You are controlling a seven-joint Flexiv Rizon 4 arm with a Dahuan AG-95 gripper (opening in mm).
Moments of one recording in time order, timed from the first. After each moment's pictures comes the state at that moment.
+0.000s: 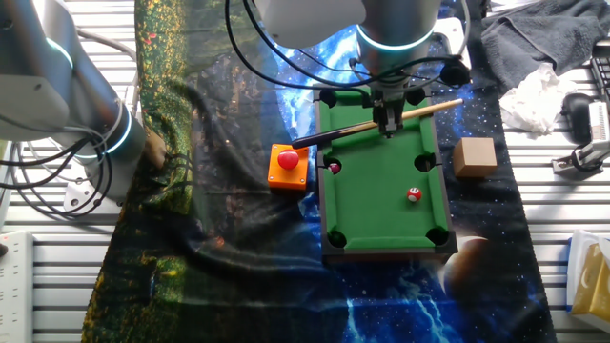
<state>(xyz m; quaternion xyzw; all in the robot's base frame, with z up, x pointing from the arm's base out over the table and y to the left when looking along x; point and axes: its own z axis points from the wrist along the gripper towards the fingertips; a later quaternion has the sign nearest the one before) 0.512 0.050 0.075 -0.05 1.00 0.02 0.06</state>
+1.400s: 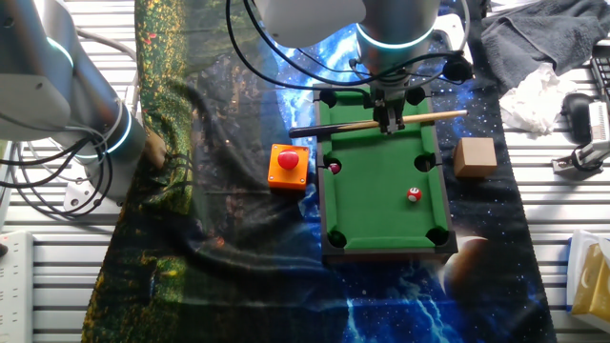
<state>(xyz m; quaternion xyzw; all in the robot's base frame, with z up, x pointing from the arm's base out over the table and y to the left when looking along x) 0.511 0.050 0.075 -0.06 1.00 0.02 0.06</state>
